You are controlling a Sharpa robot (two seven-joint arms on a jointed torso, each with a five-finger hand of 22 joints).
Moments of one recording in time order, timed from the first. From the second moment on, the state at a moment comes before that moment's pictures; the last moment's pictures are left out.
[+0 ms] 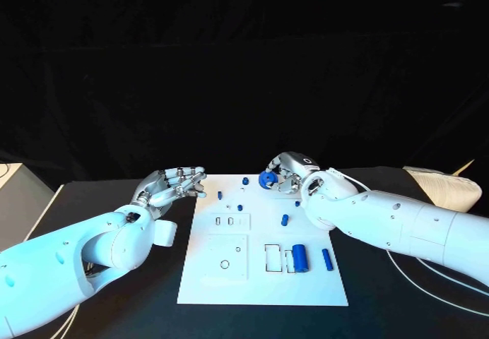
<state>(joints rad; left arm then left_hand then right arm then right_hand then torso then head) 1.01 -0.92 0.20 1.58 -0.12 -0.35 0.36 1.53 -0.17 0.34 0.27 0.16 0.83 0.21 0.17 0.17 0.96 0.19 0.07 0.06 0.74 0.14 0.82 0.47 0.17 0.78 0.23 0.78 0.38 1.30 -0.48 -0.12 1.11 -1.38 -0.55 -0.13 1.47 -0.20 0.33 0.24 0.26 1.00 0.15 0.18 0.21 1.46 0.06 1.57 1.31 1.47 -0.01 1.57 1.31 0.02 1.46 0.09 1.52 1.31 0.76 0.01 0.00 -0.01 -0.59</state>
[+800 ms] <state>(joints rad) 1.01 -0.91 0.20 1.59 -0.12 -0.35 0.36 1.53 -0.17 0.34 0.27 0.16 0.83 0.21 0.17 0.17 0.96 0.19 0.07 0.06 0.74 0.14 0.82 0.47 0.17 0.78 0.23 0.79 0.38 1.27 -0.35 -0.12 0.99 -1.40 -0.55 -0.13 1.45 -0.20 0.33 0.24 0.25 1.01 0.14 0.17 0.21 1.46 0.06 1.57 1.31 1.47 -0.01 1.57 1.31 0.02 1.46 0.09 1.52 1.31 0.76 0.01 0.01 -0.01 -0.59</state>
